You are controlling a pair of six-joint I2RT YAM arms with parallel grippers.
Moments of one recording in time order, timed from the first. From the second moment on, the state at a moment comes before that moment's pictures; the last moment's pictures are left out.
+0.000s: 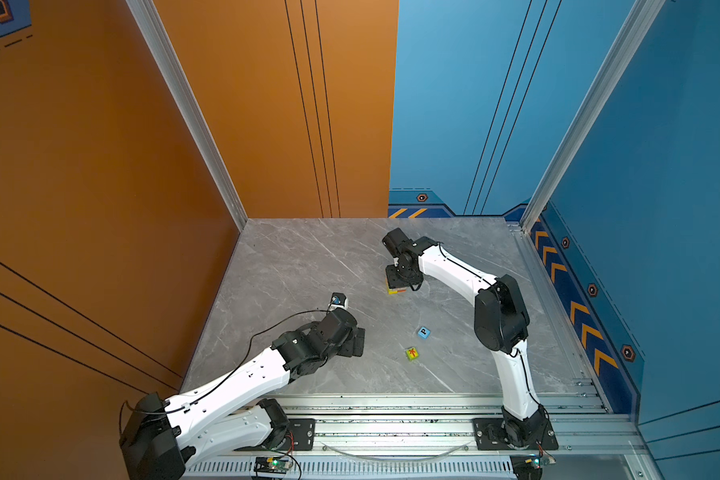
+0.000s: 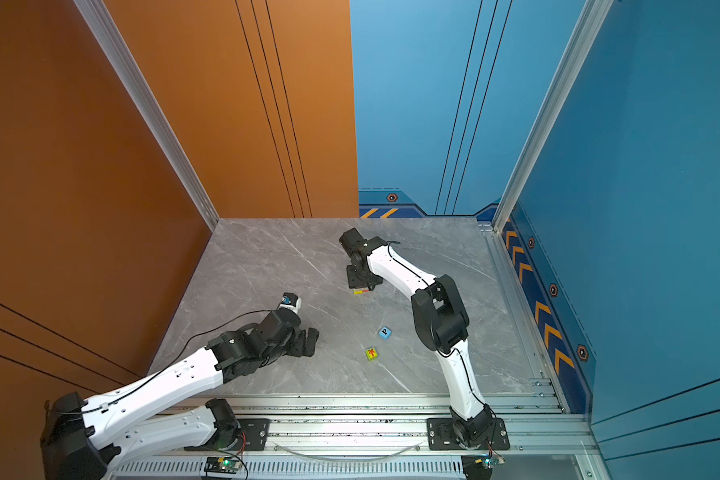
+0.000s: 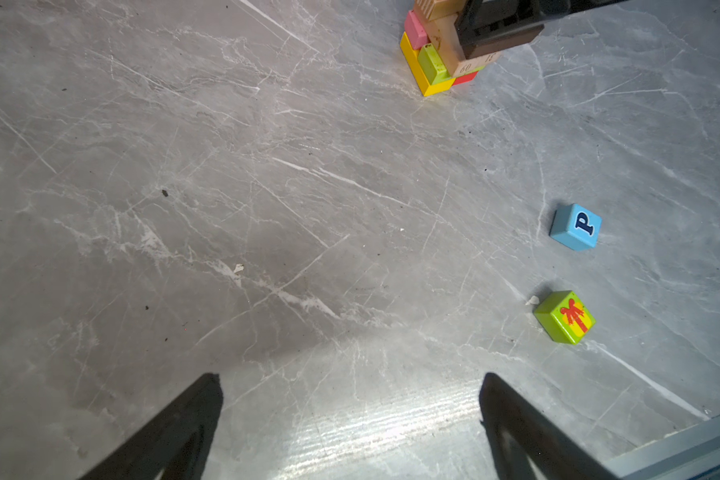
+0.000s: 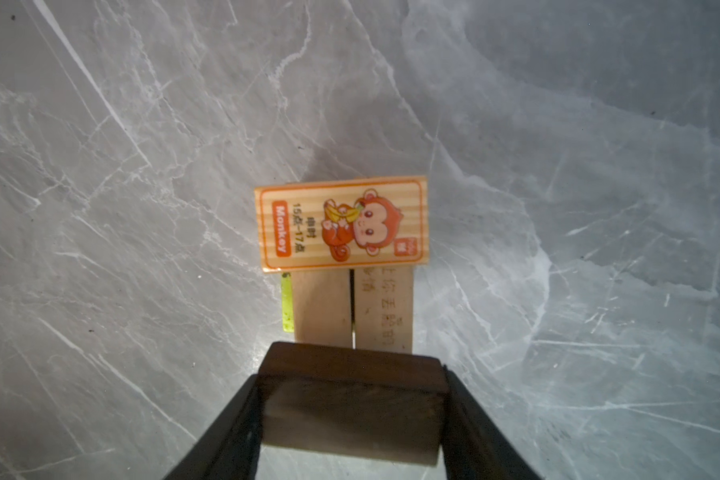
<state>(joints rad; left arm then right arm) -0.84 1.03 0.71 -0.58 -0.31 -0.59 0.61 2.19 1.92 -0.97 0.10 0.39</state>
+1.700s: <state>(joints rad) -0.76 1.08 0.72 -0.52 -0.24 -0.58 0.57 2.33 2.11 -1.07 0.04 0.32</state>
